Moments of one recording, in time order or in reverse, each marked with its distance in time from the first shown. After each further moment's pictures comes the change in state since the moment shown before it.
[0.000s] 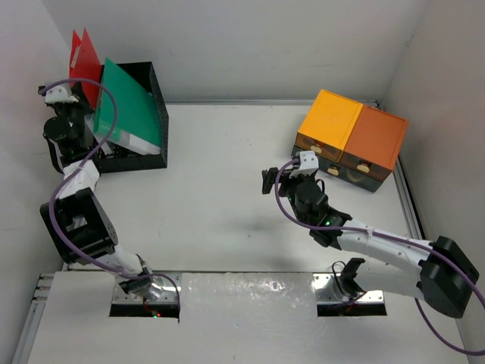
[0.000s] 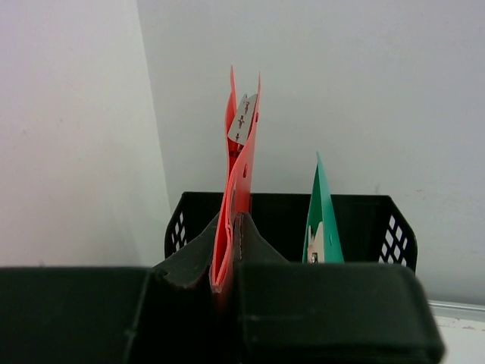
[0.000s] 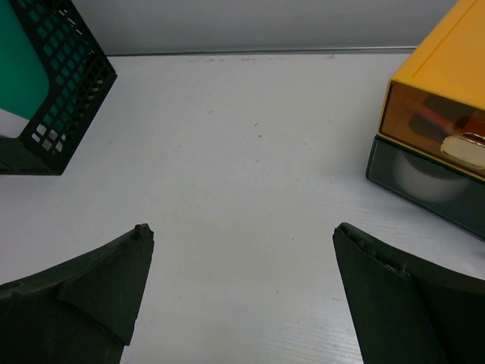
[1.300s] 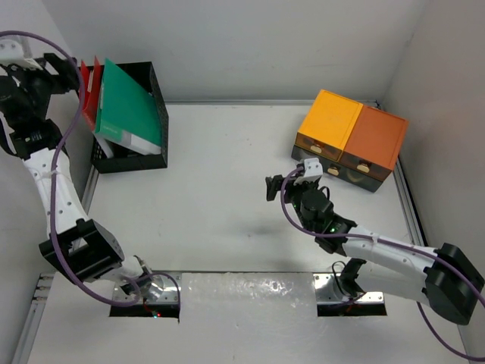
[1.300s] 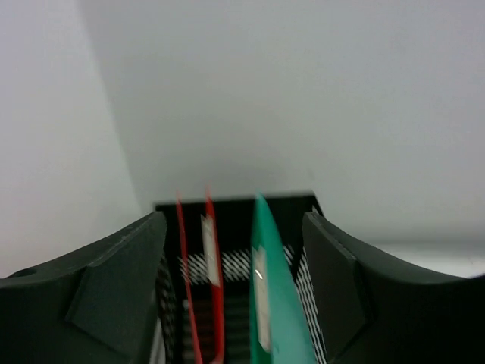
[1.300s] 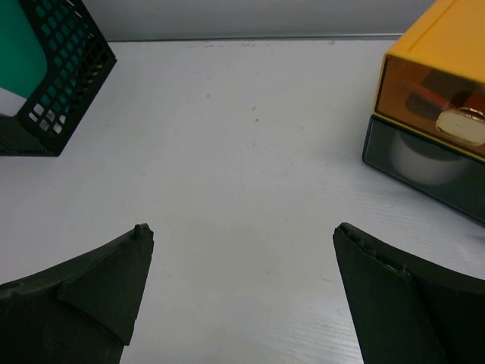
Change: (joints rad) left arm 0.091 -0.134 0.464 -0.732 0.222 -0.056; right arm 0.000 -0.067 -0.080 0.013 -0.022 -0.002
